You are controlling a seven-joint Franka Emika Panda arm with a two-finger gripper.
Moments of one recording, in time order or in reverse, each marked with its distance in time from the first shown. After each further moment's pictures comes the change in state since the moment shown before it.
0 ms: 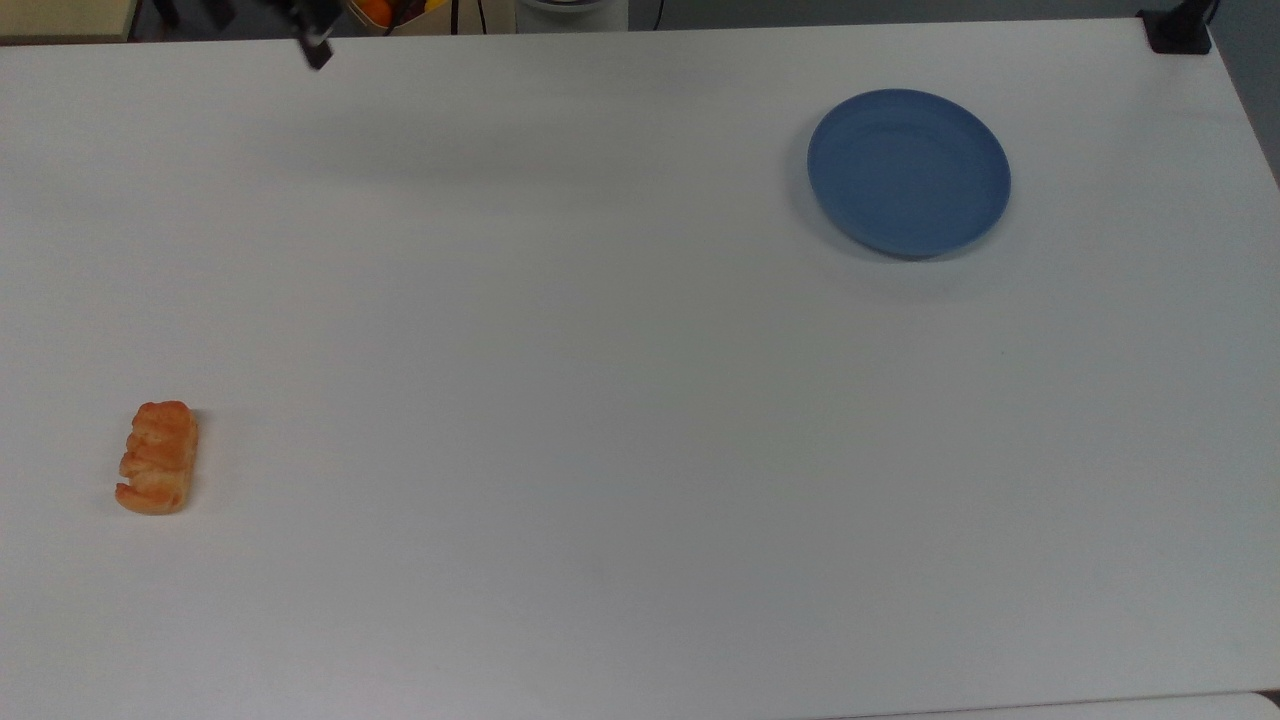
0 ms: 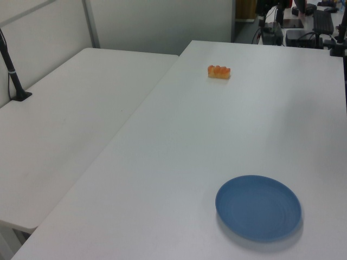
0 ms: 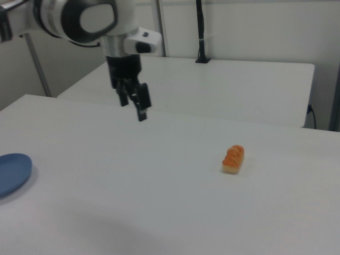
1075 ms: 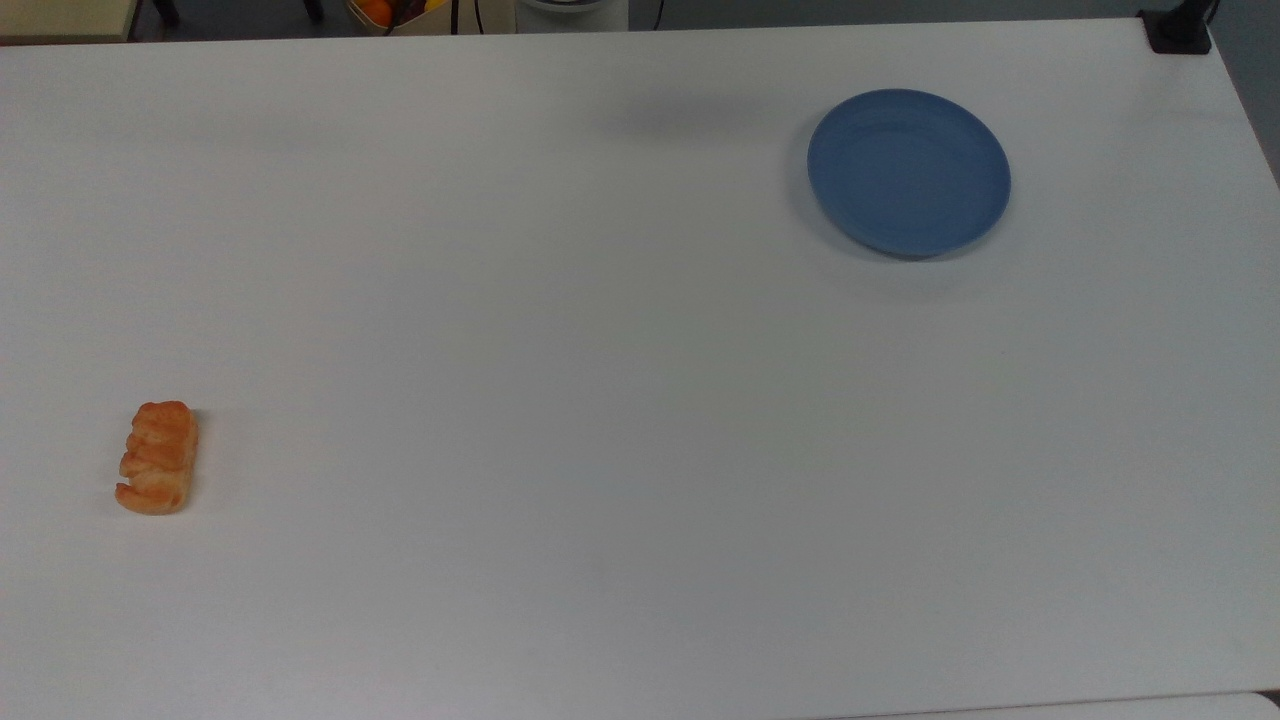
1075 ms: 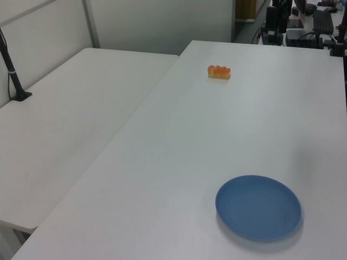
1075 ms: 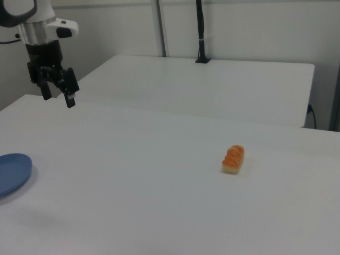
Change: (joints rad) arm 0.418 -0.170 -0.079 -0.125 0.004 -0.108 -0.016
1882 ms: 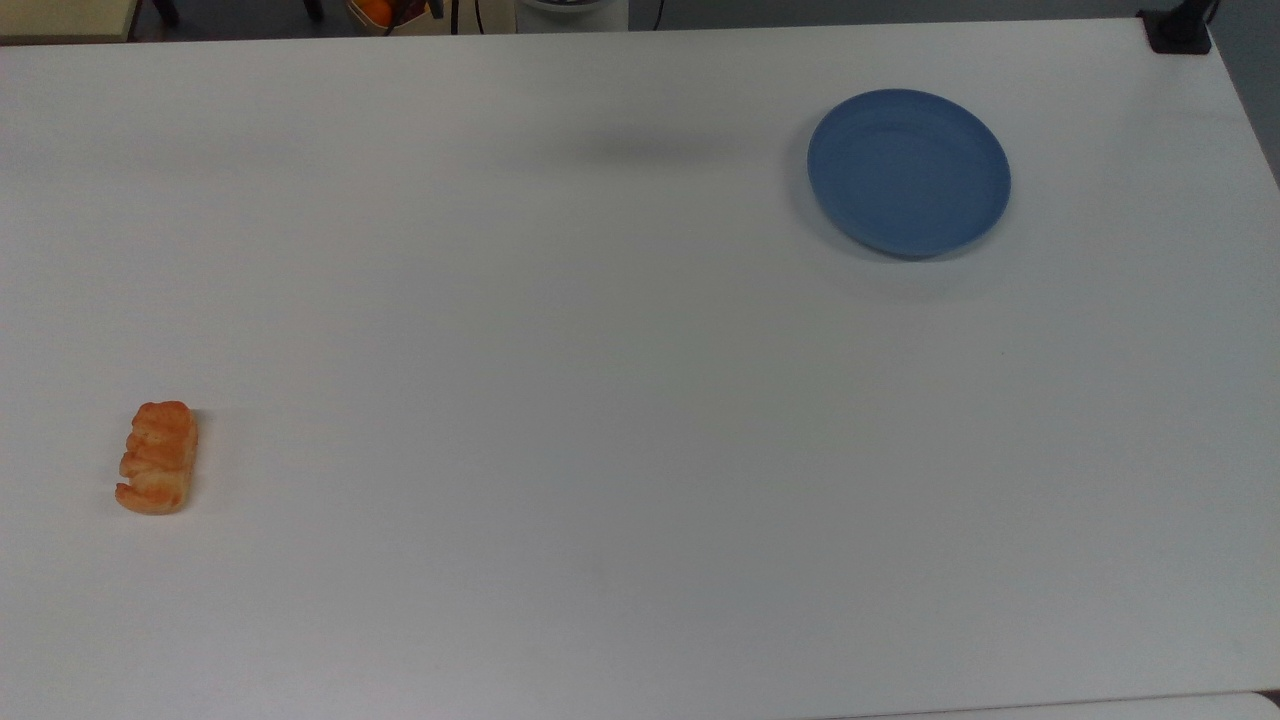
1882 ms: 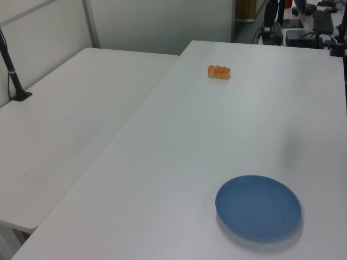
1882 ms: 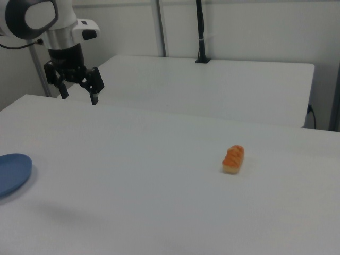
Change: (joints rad) arm 0.053 0.003 -0.148 -0.050 0.067 0.172 -0.339
